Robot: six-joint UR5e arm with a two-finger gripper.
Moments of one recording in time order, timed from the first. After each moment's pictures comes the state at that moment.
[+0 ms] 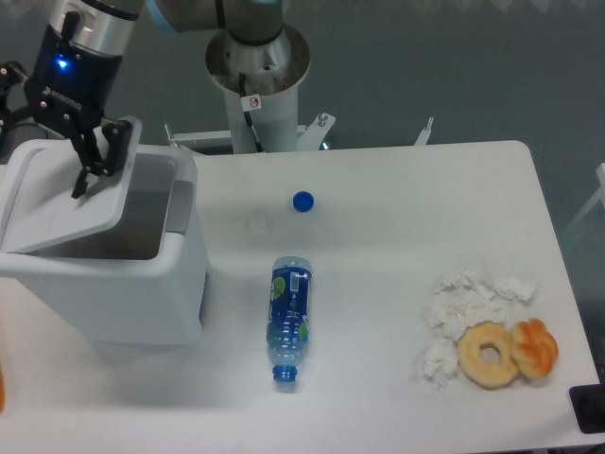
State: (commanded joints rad) arm 2.15 -1.55 -1.67 -0.94 1.02 0.23
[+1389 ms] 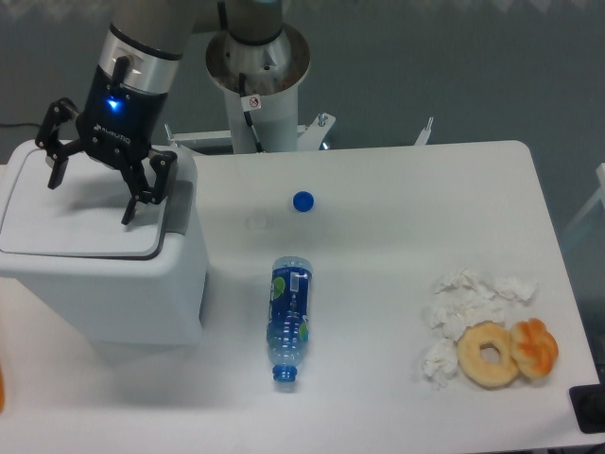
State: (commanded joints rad) arm 2.20 -1.57 -1.73 -0.94 1.02 0.34
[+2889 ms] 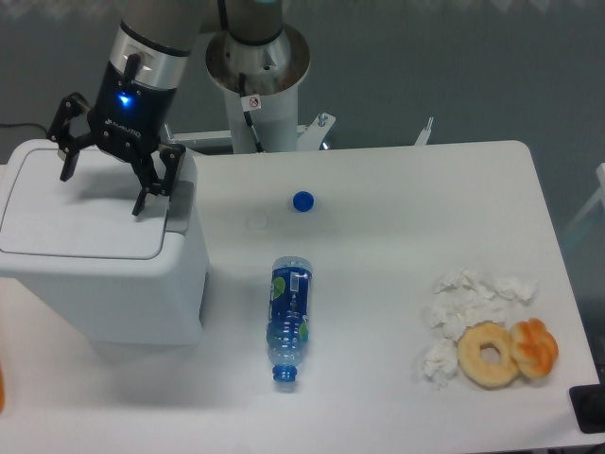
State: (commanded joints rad) arm 2.21 -1.51 -1.79 -0.98 1.02 0.35
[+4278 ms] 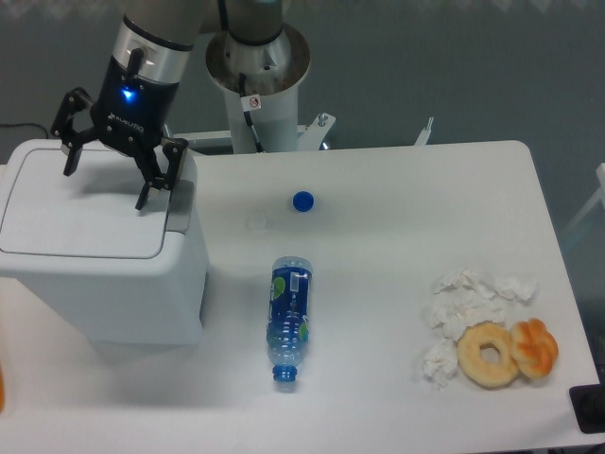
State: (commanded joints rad) arm 2.24 -1.50 -1.77 -0.98 1.01 0.35
